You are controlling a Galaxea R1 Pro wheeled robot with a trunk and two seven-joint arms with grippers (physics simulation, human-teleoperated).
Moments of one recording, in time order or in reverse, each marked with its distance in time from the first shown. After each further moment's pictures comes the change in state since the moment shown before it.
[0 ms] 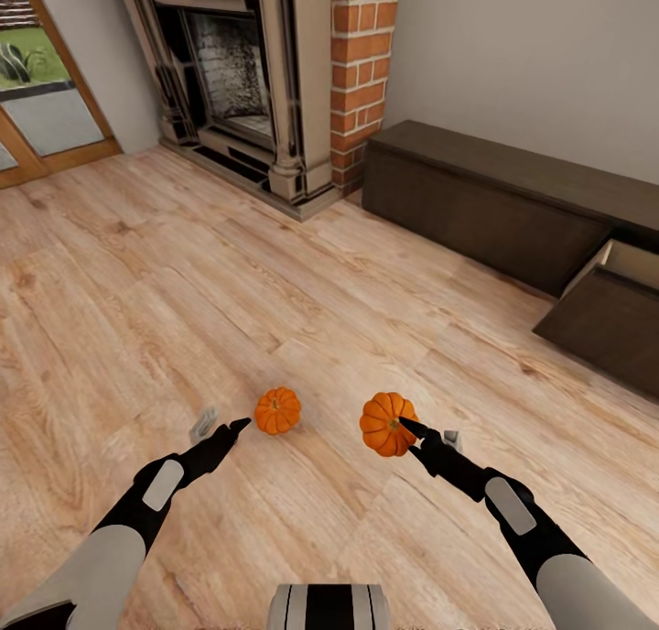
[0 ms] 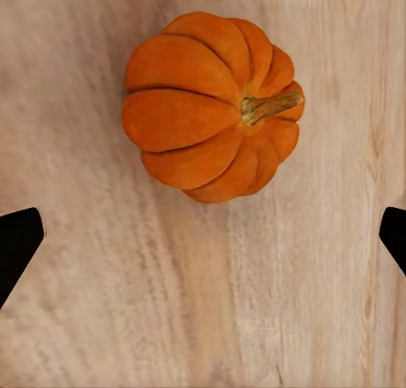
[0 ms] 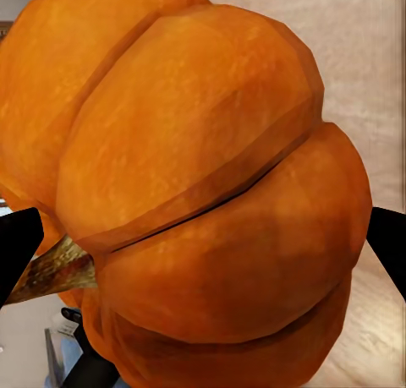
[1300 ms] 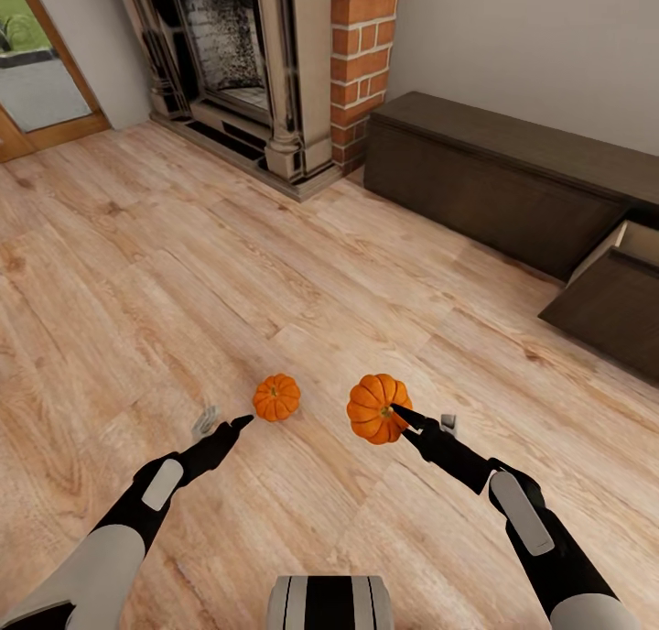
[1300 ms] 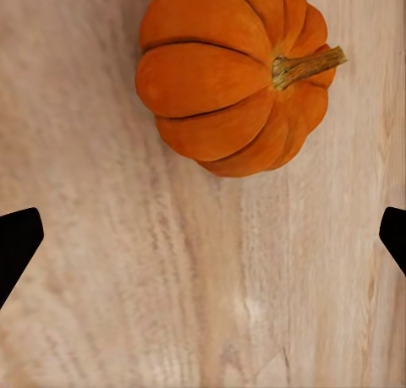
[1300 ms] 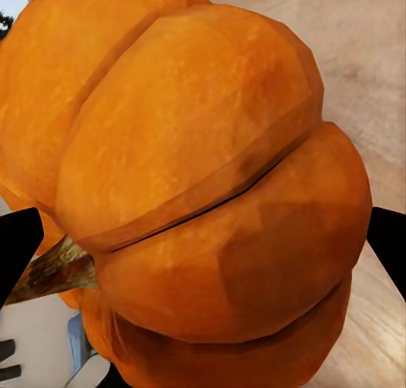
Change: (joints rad) left arm 0.000 0.002 -0.004 -0.005 -0.004 0.015 -0.062; right arm 0.147 0.009 -0.002 -0.430 -0.006 0.103 -0.013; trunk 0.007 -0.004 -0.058
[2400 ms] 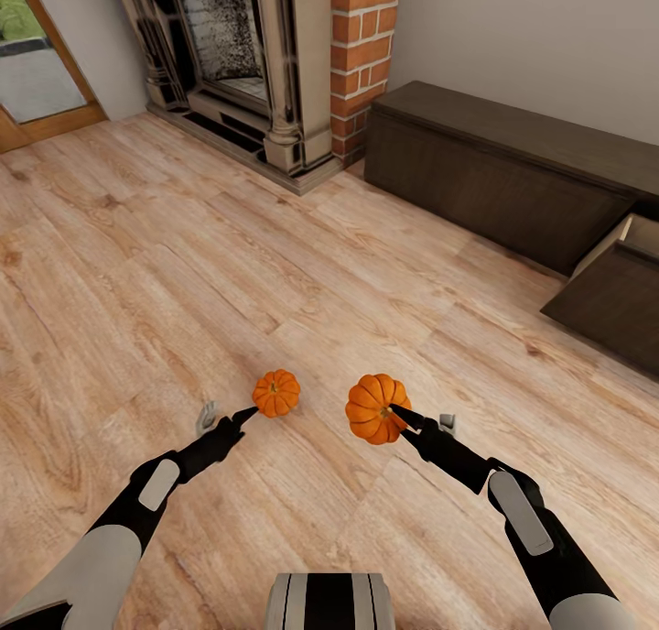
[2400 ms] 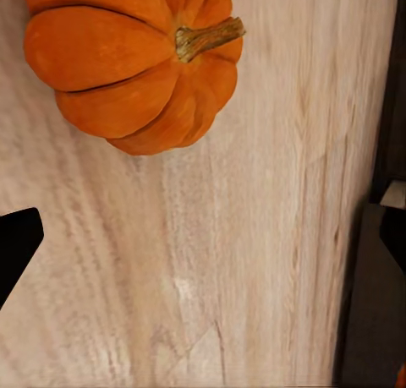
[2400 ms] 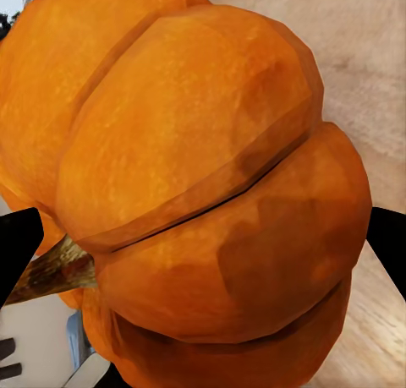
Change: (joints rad) left arm 0.000 0.011 0.004 0.001 0.002 0.053 -0.215; right arm 0.000 0.001 0.006 -0.003 0.001 0.000 0.000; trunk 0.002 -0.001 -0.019
